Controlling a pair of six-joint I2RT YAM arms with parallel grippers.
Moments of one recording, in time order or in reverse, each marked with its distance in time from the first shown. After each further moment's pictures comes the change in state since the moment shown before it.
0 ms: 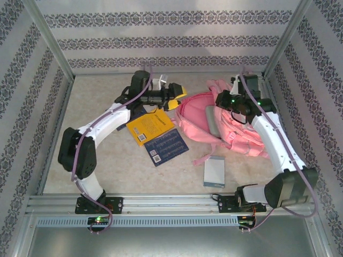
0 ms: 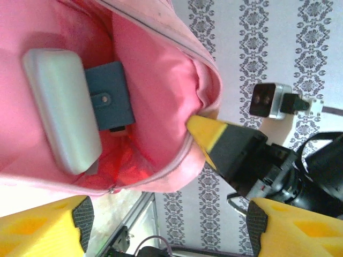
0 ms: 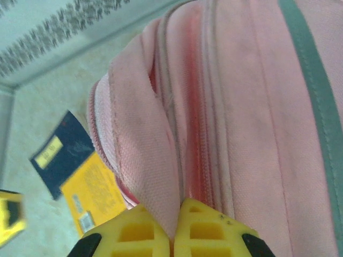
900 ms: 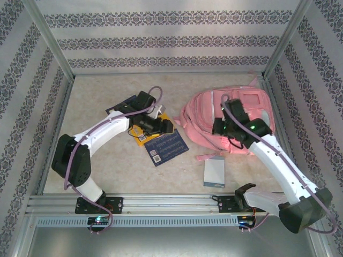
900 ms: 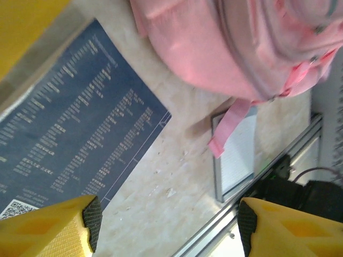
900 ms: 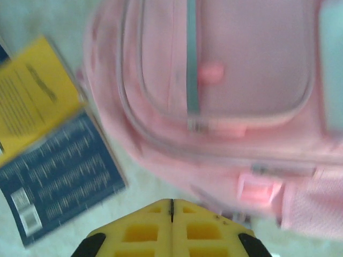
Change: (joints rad) left arm -0.095 -0.061 -0.092 -0.695 -0.271 0.636; right arm 0.307 -0.254 -0.231 -0.259 0.356 0.065
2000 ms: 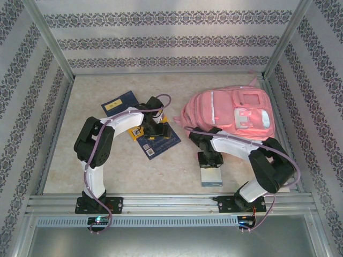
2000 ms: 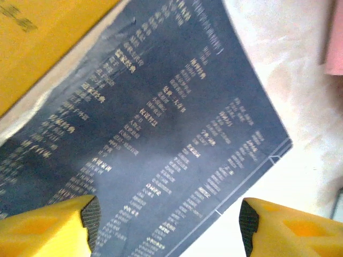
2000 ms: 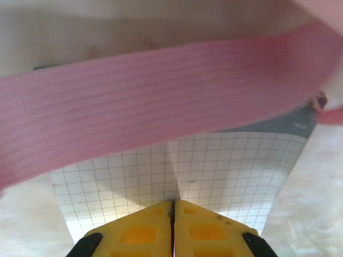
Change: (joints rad) left arm 0.033 0.263 0.076 -0.021 -0.239 0.006; right arm 0.214 0.476 -0.212 -0.017 -0.079 0.116
